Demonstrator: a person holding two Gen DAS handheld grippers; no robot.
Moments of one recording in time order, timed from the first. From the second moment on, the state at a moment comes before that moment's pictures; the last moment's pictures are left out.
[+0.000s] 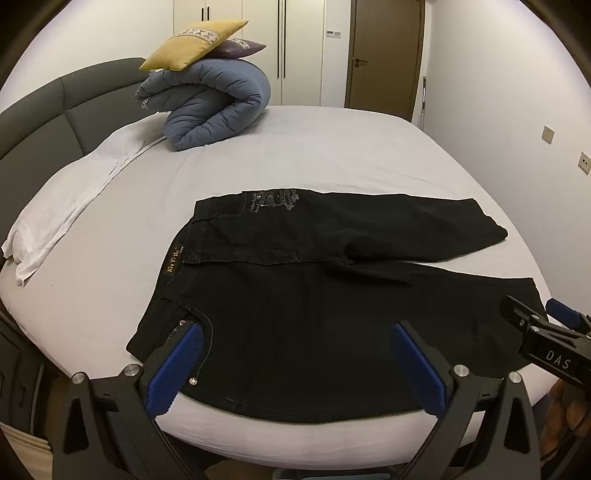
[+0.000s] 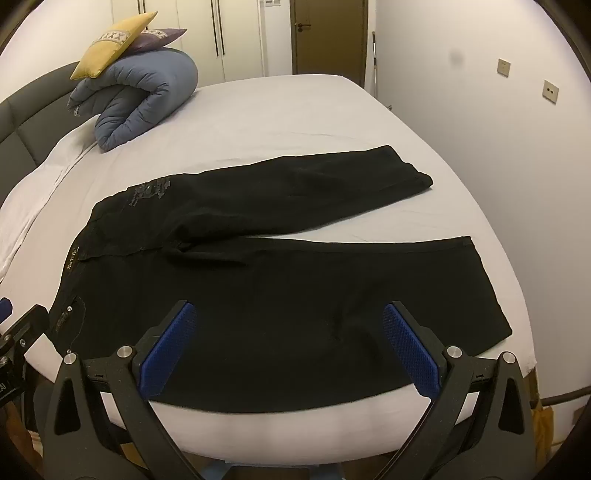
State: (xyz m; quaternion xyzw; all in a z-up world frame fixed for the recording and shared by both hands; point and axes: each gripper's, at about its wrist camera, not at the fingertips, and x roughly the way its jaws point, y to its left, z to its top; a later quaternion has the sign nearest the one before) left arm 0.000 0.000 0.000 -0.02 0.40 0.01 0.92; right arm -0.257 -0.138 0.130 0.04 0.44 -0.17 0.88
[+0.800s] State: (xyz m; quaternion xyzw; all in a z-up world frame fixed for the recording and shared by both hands) left arm -0.002 0.005 -0.003 -0.01 0.40 0.01 0.91; right arm -0.261 -0.114 0.117 0.04 0.44 -0.16 0.88
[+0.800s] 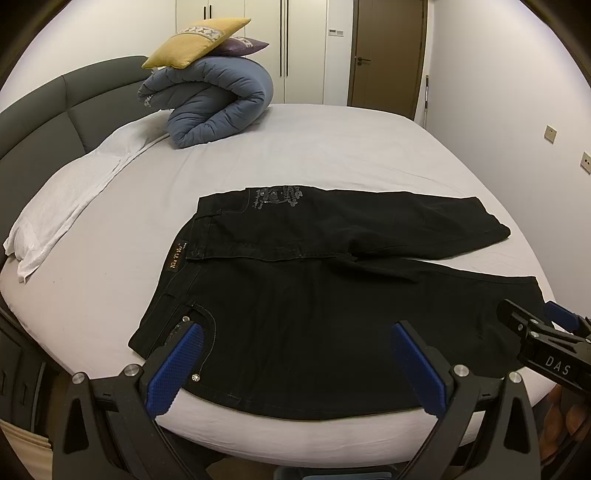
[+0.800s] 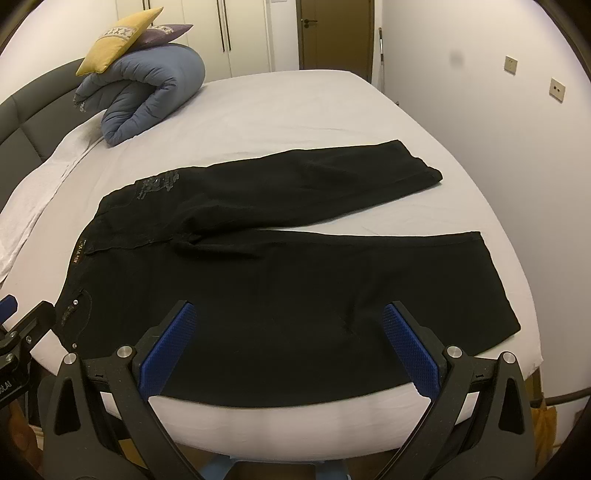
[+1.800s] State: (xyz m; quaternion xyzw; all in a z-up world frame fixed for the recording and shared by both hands) left arm -0.002 0.010 -0.004 -0.01 0.40 0.01 0.91; right arm -0.262 -0.113 0.118 0.05 0.45 -0.15 0.88
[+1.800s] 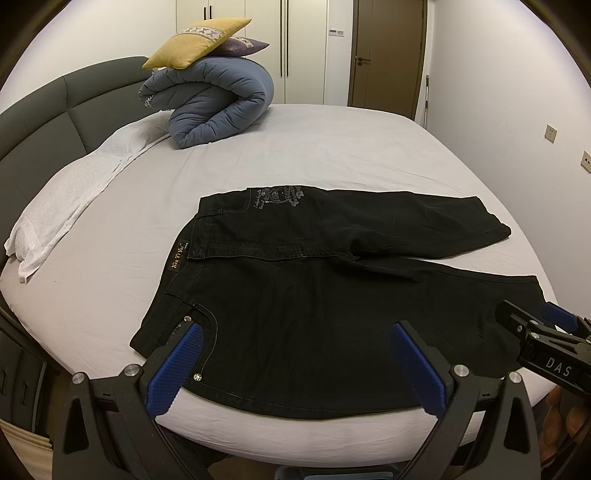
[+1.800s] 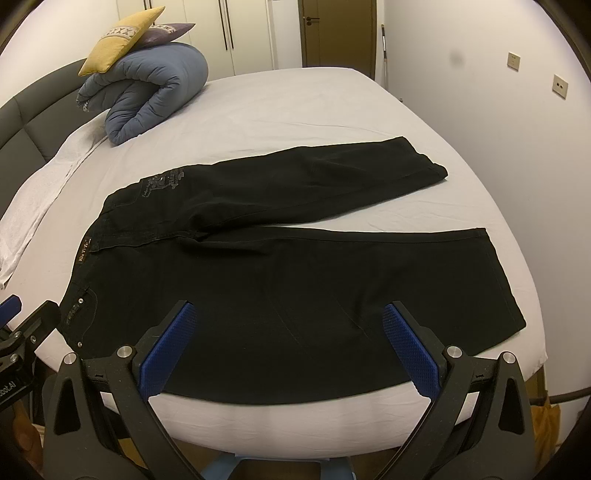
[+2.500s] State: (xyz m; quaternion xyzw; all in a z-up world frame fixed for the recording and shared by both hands) left arm -0.003 0.015 -0.009 -0.01 0.40 0.02 0.91; right arm -0.260 -0.108 0.118 0.05 0.45 -0.14 0.88
